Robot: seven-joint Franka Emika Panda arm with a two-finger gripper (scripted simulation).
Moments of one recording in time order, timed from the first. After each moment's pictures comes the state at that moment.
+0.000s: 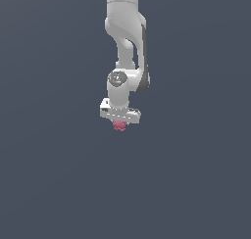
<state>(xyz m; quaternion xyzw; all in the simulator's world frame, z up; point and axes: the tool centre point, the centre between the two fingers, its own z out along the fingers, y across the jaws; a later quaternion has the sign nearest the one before) -0.087 -0.029 0.040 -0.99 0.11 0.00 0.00</state>
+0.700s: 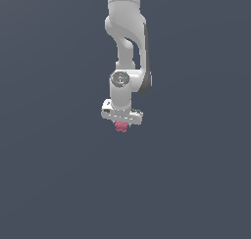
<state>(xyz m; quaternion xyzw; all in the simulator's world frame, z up) -0.078 -0.019 0.044 -0.99 0.11 0.00 0.00</state>
